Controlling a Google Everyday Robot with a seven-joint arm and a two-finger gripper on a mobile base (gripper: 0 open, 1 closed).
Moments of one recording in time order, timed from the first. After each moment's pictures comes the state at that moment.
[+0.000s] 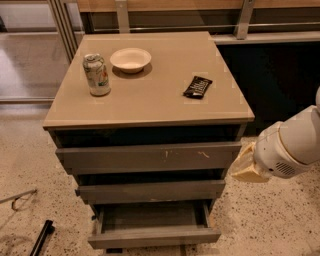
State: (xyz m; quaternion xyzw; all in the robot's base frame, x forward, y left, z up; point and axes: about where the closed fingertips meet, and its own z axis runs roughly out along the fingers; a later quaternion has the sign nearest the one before) arm 0.406 -0.186 0.804 -0.55 0.80 0.09 0.20
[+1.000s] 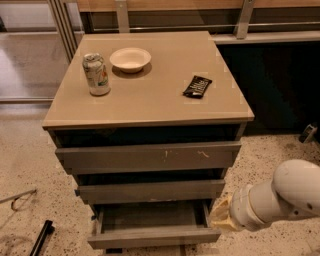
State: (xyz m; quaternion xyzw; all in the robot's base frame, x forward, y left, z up) arm 0.371 -0.163 0.633 -0.58 0.78 0.16 0.20
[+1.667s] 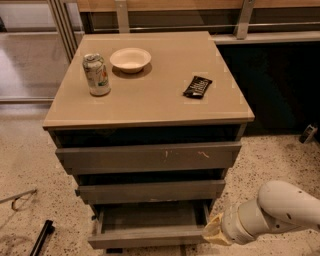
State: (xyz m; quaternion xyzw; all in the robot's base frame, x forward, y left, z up) arm 0.358 -0.151 0.542 -0.57 0.77 0.22 0.19
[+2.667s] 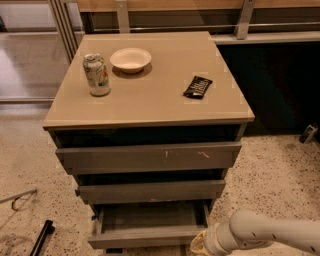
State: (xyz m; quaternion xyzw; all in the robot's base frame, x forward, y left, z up) arm 0.371 -0.132 0.370 -0.60 0.75 0.20 0.20
